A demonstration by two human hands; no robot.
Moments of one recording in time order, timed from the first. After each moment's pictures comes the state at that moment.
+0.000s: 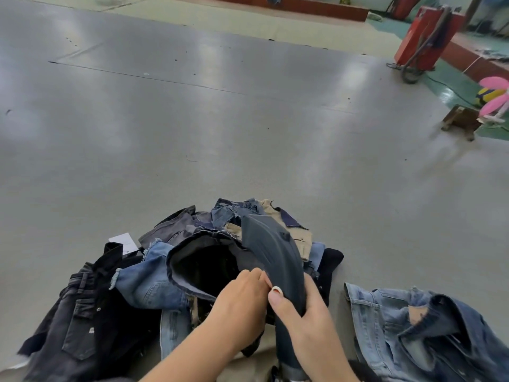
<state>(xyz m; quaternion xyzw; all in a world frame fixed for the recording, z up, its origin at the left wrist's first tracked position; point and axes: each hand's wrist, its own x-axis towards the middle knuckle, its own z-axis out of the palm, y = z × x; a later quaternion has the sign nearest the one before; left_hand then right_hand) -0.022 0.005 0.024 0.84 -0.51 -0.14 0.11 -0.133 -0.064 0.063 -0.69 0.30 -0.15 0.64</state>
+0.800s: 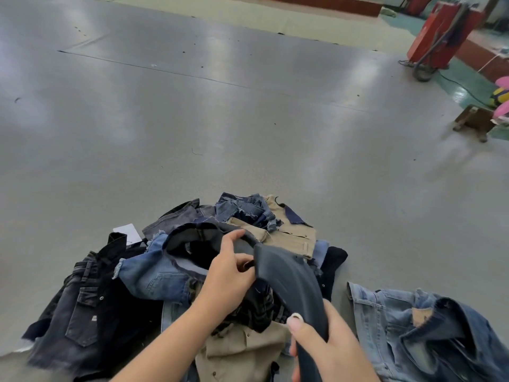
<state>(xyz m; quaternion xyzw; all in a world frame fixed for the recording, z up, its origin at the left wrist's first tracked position) 0.004 0.011 0.010 0.77 -0.24 -0.24 0.54 -0.163 -0.074 0.069 -0.67 0.36 -0.02 0.65</state>
